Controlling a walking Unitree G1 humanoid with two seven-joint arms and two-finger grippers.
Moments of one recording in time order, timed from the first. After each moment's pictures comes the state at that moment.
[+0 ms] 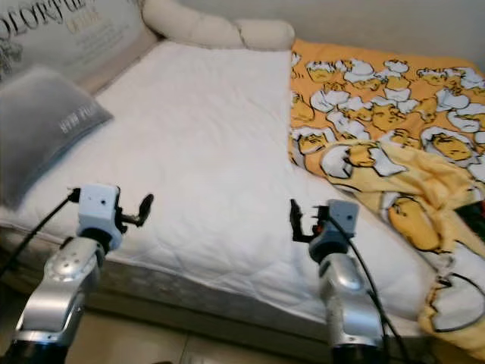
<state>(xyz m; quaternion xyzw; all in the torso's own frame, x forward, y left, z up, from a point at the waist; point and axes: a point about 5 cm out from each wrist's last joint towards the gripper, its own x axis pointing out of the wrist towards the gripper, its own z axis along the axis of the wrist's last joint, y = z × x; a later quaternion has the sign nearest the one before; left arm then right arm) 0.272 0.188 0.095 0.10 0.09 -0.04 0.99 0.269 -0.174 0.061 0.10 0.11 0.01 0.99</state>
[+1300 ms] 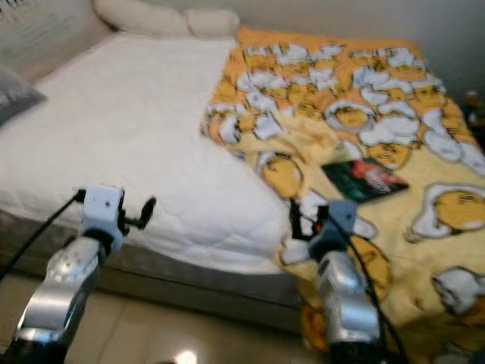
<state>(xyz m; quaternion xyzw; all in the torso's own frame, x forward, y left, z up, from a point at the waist) 0.273 0.185 0.091 0.11 0.10 -0.06 0.99 0.272 -0.176 0.059 0.10 0.11 0.00 0.99</state>
